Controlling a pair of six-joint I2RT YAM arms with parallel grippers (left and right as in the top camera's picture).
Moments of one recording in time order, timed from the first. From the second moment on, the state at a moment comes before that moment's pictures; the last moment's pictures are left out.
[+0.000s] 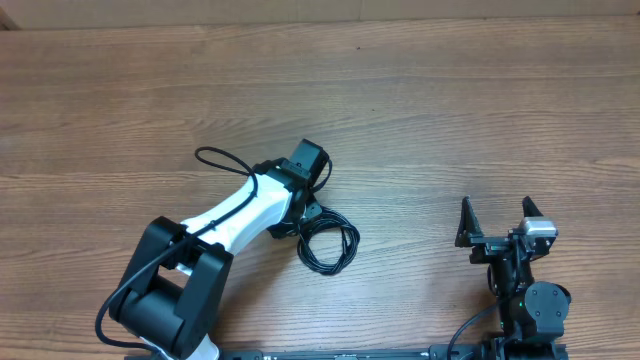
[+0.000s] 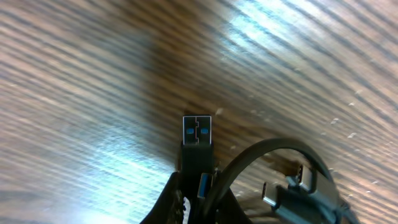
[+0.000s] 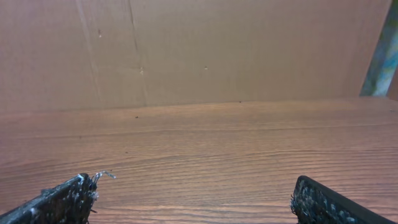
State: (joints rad) left arm -0.53 1.80 1.05 -0.72 -0.04 -1.03; right arm -0.02 0.01 0.02 -0.04 -0.04 0.06
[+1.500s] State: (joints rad) left arm -0.42 1.80 1.24 -0.91 0.22 -1.18; right arm -0.02 0.05 0.02 -0.06 -0.71 0.91
